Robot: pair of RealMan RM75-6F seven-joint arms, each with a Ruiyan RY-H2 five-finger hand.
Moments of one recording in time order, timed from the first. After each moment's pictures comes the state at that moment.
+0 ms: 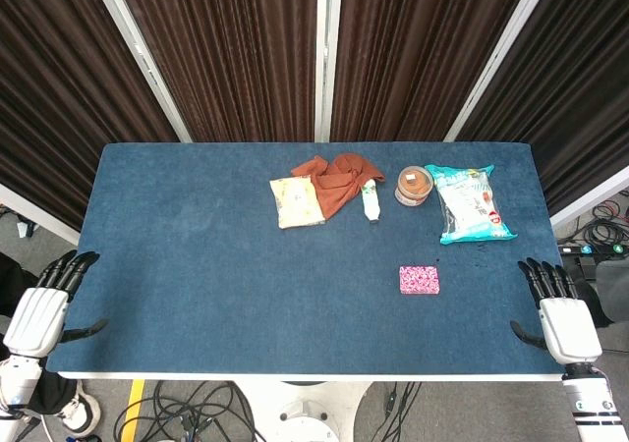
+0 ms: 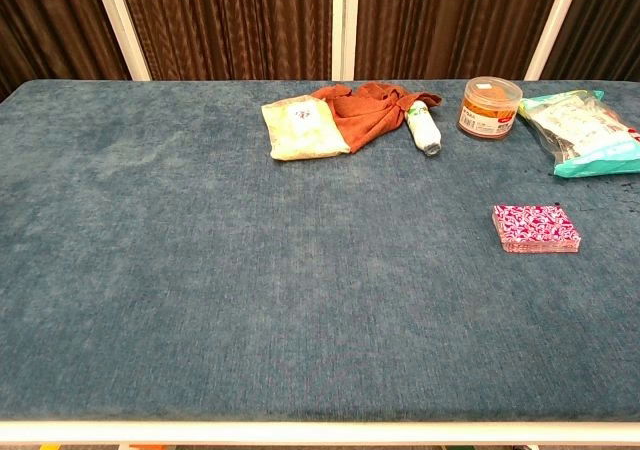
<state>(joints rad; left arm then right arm) -0.13 -1.18 0.01 -1.48 1.61 1.50 -0.18 0.10 -1.18 0.03 -1.54 -1.49 1.39 -0.02</state>
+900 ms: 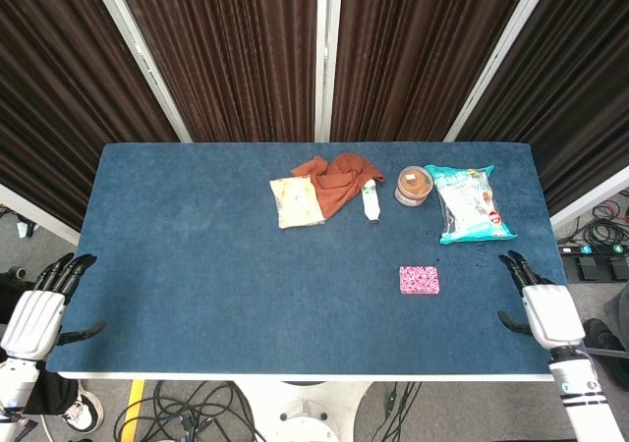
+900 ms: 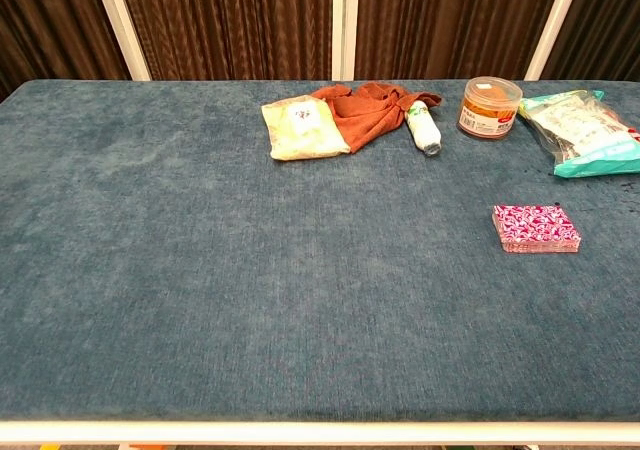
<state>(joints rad) -0.12 -1.19 0.02 -1.45 1.61 1.51 -0.21 0.18 -1.19 0.06 -1.54 -1.47 1.29 -0.05</state>
